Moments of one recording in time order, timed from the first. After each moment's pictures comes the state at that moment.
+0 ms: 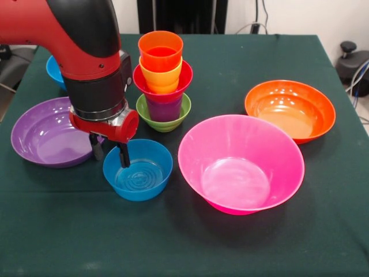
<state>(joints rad) -0.71 -0.31 0.52 1.20 -0.59 0.76 2.12</state>
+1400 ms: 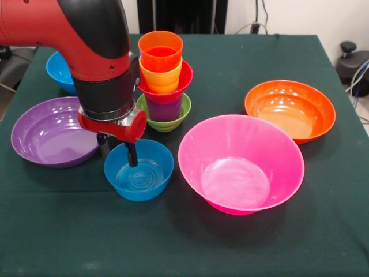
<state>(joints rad) -0.69 -0.32 0.51 1.21 -0.59 0.76 2.12</state>
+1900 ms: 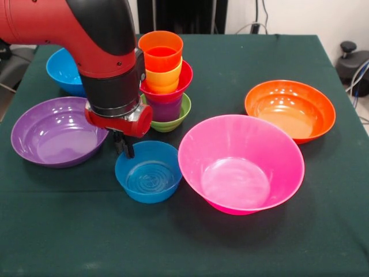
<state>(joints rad) -0.69 -0.33 0.51 1.24 -0.59 0.76 2.12</state>
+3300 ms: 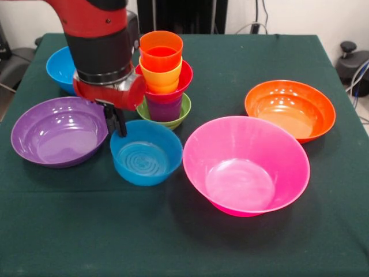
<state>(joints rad) -0.70 -0.46 0.51 1.33 -0.52 0.76 2.12</state>
